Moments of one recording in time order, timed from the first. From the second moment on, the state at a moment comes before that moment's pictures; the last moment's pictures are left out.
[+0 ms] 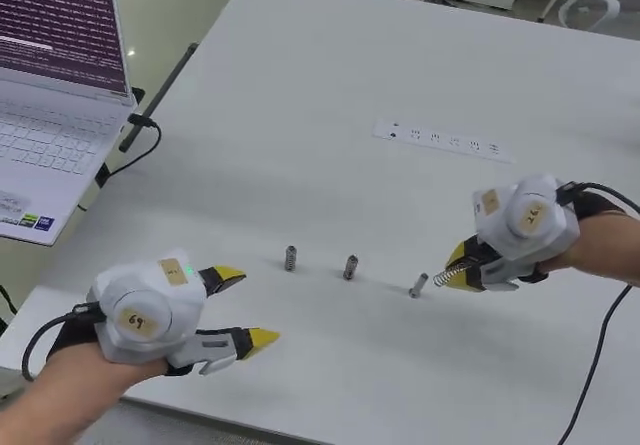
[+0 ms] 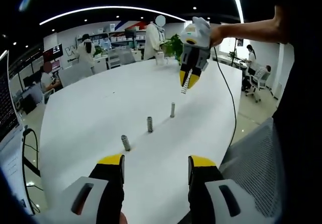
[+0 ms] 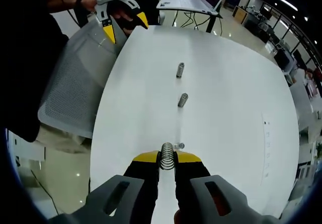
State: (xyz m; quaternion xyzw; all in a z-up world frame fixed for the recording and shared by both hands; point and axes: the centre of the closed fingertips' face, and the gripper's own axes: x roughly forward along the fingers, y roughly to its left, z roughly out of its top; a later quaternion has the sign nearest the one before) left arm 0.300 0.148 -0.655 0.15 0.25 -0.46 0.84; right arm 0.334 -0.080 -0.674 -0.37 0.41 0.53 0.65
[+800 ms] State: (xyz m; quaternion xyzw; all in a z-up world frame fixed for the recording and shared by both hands) left arm 0.306 0.179 -0.652 0.13 0.26 -0.42 0.86; right arm 0.358 -0.079 -0.699 -0.40 0.42 0.54 0.61
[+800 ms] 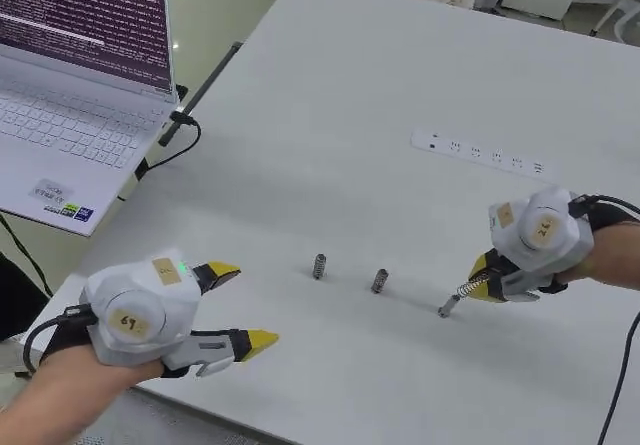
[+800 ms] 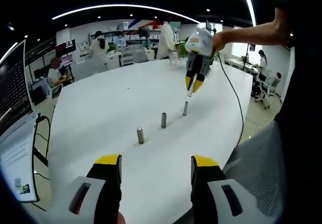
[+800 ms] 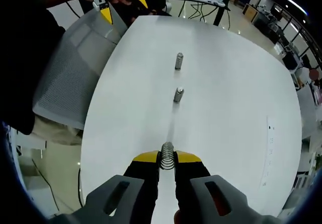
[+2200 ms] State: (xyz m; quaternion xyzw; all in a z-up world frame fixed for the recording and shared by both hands) left arm 0.312 0.199 -0.657 0.12 0.28 -0.39 0.87; right arm 0.363 -0.080 -0.736 -0.42 0.45 0.55 0.57
